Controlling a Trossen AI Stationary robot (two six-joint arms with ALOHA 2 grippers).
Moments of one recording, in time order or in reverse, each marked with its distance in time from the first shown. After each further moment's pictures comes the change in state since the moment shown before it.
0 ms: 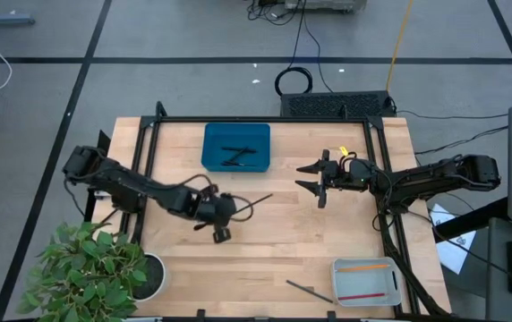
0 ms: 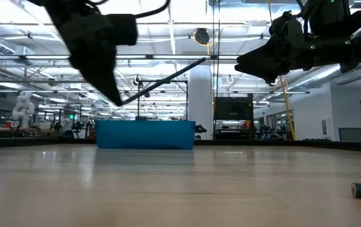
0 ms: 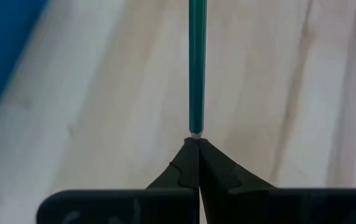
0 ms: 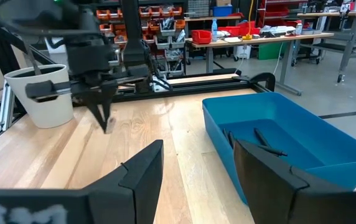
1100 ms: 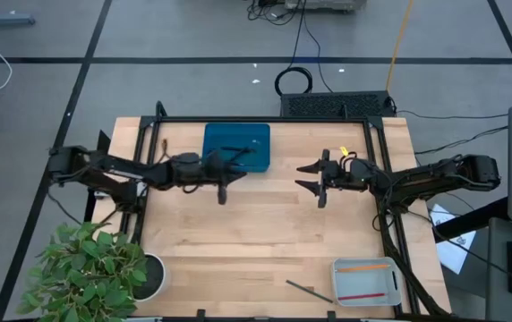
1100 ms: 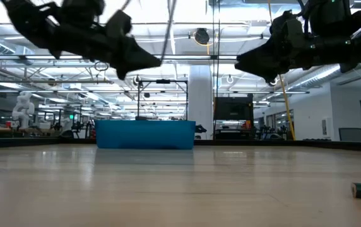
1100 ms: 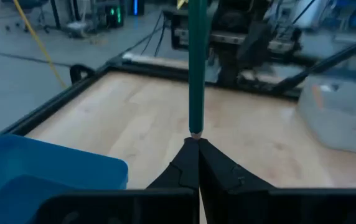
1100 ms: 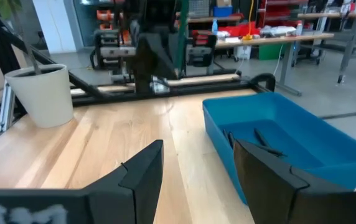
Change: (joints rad) left arm 0.401 -0.179 -0.427 1.132 0.260 0.410; right arm 0.000 0.000 -0.001 0.010 0.000 -0.002
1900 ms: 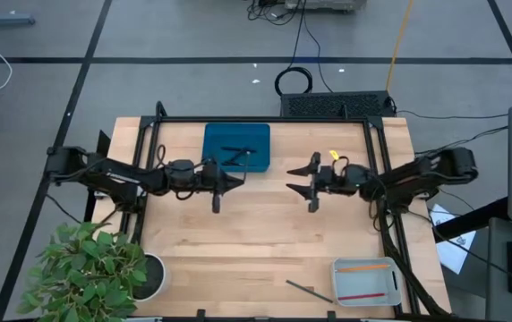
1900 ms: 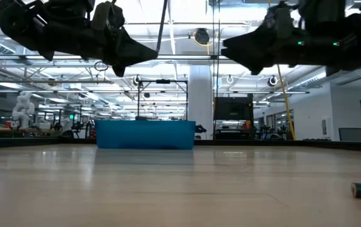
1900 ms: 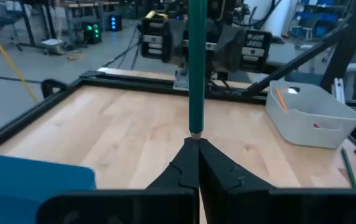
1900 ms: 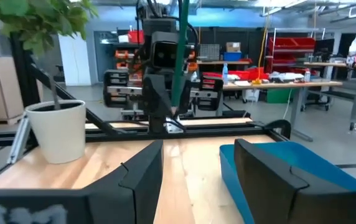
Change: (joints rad) left arm -0.068 -0.051 -0.078 0.111 0.019 0.014; right arm 0.078 0.262 0.036 0.404 0.035 -0.051
